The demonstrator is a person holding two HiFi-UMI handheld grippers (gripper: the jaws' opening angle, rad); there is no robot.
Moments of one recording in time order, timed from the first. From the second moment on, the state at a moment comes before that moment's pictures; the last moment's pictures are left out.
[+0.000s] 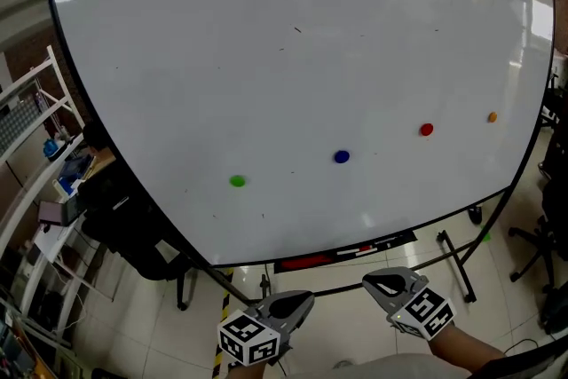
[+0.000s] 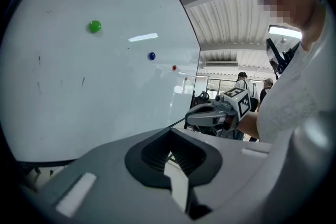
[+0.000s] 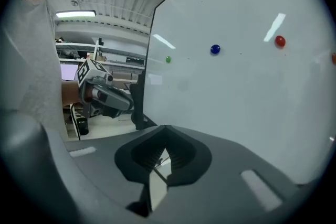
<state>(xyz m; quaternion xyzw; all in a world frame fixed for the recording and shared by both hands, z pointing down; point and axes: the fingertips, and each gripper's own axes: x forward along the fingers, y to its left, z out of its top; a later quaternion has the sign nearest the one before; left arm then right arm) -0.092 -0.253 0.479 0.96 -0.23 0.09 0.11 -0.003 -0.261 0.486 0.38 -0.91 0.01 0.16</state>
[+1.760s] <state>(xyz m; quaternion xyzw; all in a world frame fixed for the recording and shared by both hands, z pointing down) -0.047 0.130 0.475 0.96 -0.21 0.12 0.11 -0.004 0.130 0.479 0.29 -0.95 0.12 0.07</state>
